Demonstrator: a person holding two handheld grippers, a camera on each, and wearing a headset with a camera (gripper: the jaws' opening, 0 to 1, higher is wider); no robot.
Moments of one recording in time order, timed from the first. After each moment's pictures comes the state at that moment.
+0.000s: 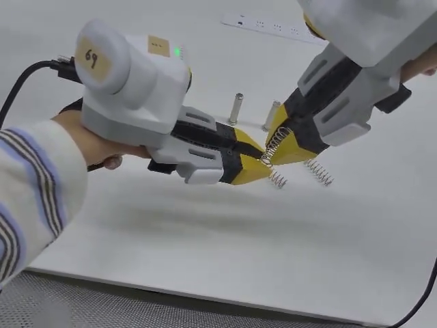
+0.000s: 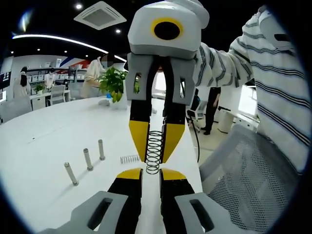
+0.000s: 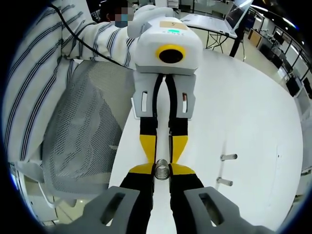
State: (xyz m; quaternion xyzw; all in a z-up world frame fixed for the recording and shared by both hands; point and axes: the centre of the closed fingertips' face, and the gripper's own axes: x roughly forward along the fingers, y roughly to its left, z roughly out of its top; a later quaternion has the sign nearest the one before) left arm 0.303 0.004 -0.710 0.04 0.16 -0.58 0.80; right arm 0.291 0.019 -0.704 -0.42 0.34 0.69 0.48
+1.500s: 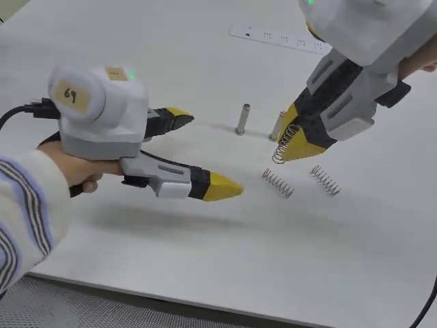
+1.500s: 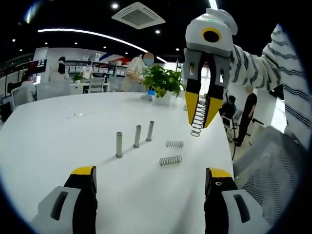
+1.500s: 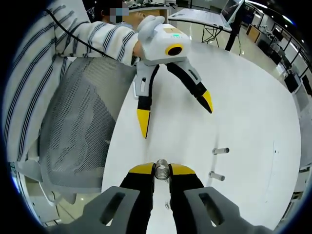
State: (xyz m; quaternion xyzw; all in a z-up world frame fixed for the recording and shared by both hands) left arm 0.345 0.074 -0.749 0.00 0.19 -0.43 0.88; right arm 0.314 0.013 -0.706 -0.44 0.36 0.67 0.48
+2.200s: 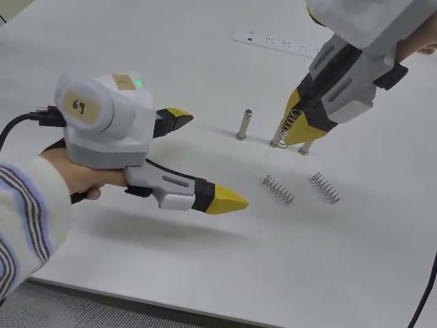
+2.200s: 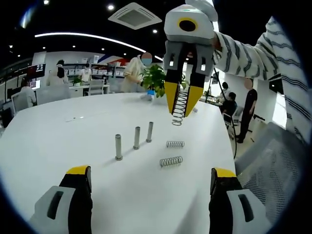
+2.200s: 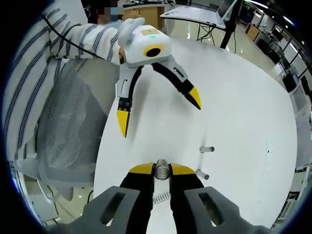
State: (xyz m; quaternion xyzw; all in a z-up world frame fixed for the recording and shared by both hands) left arm 0.346 0.071 -0.748 0.02 0.18 -0.43 0.89; right arm 0.346 0.020 -0.698 -0.46 0.36 0.65 0.49
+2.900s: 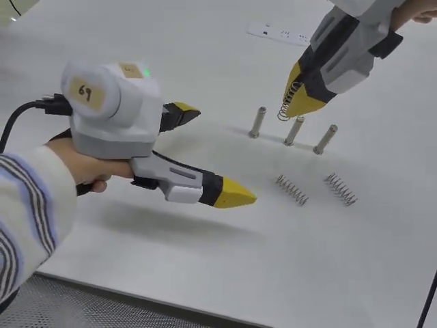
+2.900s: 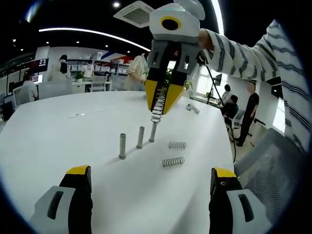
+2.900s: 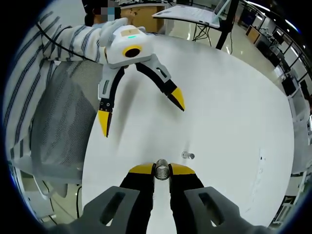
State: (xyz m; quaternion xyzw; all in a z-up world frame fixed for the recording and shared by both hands) left arm 0.352 0.078 -0.746 0.00 0.20 -0.42 0.89; right arm 0.386 0.041 -0.701 -0.47 0.34 0.65 0.48
